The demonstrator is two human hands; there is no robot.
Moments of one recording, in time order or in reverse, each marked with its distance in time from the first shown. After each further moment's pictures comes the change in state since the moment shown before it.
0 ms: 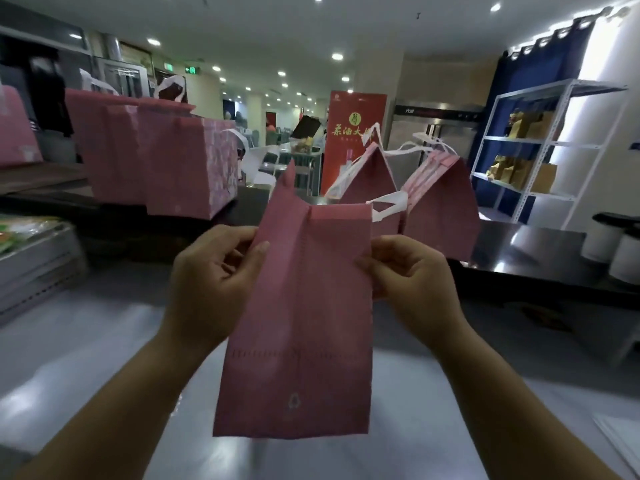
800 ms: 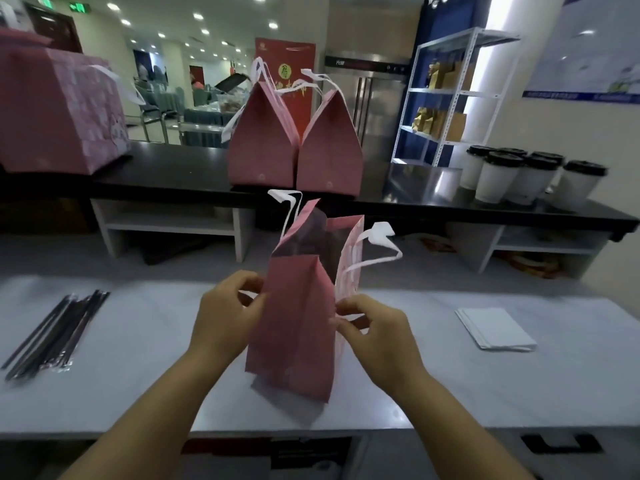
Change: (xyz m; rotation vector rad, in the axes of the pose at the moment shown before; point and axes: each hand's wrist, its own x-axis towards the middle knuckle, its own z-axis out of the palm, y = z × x) left_hand -0.133 0.056 0.132 -0.042 -0.406 -0.372; right_hand -0.170 0.059 -0.117 -0.617 0.073 0.118
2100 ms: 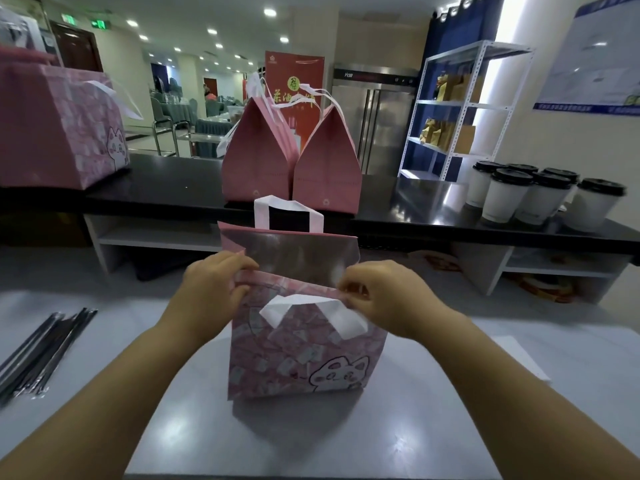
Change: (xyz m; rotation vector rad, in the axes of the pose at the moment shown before) left_hand 0.064 0.010 -0.010 0.439 -0.122 0.302; right_hand 0.104 0.009 -0.055 -0.449 -0.429 -0.221
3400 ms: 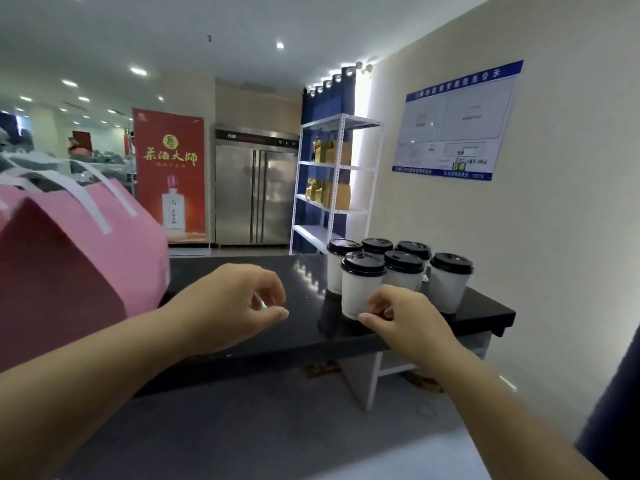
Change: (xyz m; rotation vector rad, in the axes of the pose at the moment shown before) left_hand 0.309 0.223 0.143 -0.210 -0.287 0.401; right_hand 0.002 0.345 -0.114 -0.012 0.324 0.627
